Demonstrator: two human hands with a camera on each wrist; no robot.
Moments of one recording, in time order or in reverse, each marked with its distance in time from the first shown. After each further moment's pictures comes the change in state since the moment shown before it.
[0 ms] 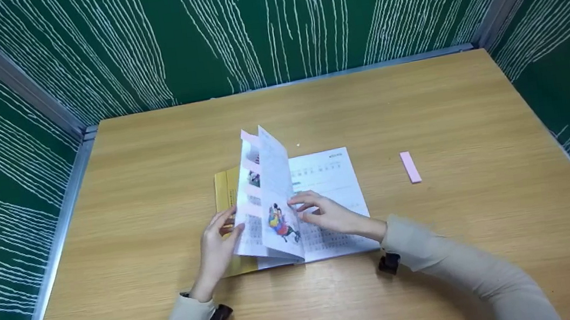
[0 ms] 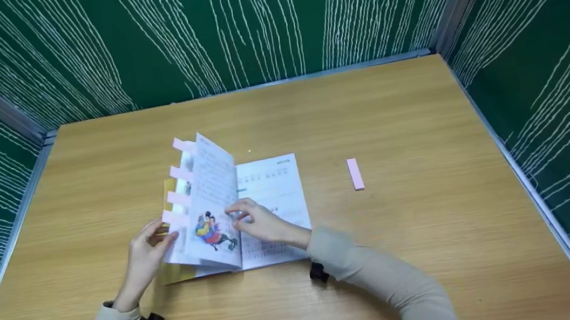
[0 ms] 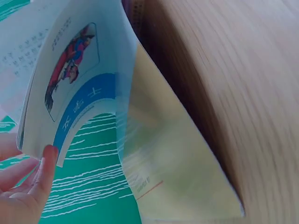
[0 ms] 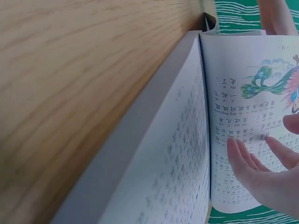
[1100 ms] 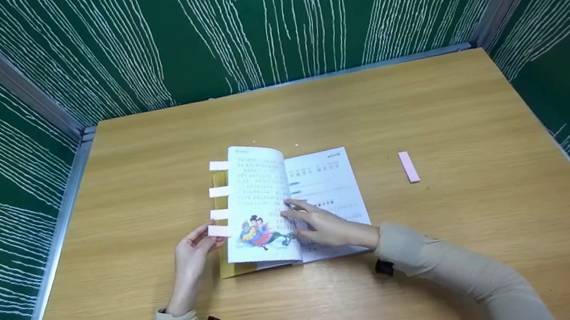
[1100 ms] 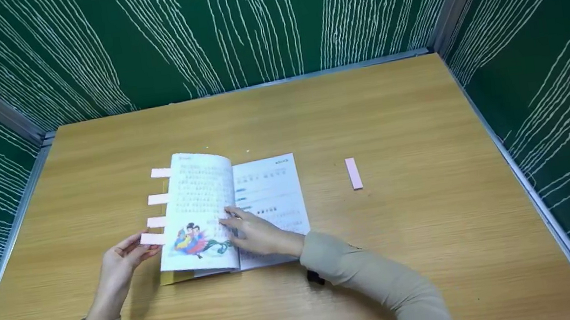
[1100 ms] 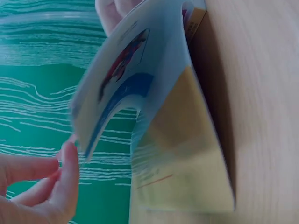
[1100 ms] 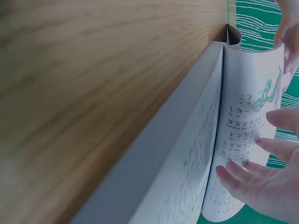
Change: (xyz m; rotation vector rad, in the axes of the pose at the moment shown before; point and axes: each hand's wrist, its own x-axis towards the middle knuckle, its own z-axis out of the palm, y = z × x) left_hand -0.009 -0.069 -0.027 -0.507 0.057 -0.364; right_hand -0.003 0.000 0.017 -0.480 -0.105 -0.023
